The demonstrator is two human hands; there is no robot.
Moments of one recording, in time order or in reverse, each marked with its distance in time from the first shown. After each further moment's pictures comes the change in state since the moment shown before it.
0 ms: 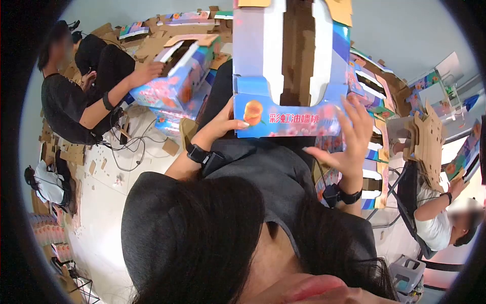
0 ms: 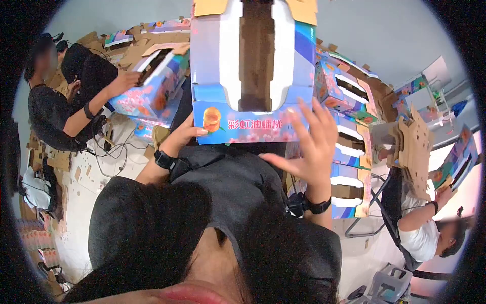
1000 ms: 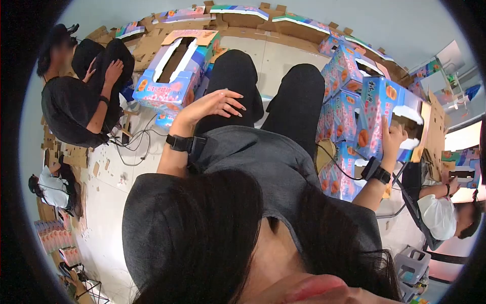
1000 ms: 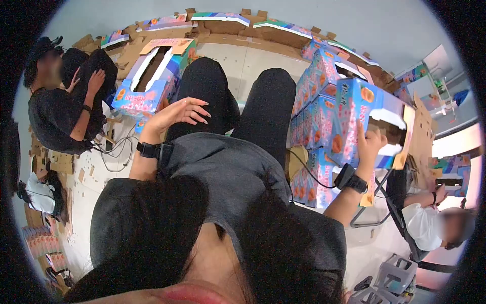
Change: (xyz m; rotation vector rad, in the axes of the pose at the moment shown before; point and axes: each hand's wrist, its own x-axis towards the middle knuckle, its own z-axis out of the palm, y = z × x) left_hand -0.006 0.042 -0.039 0.191 -0.171 -0.196; right_hand -0.157 0.193 -0.040 -0.507 -0.108 0.615
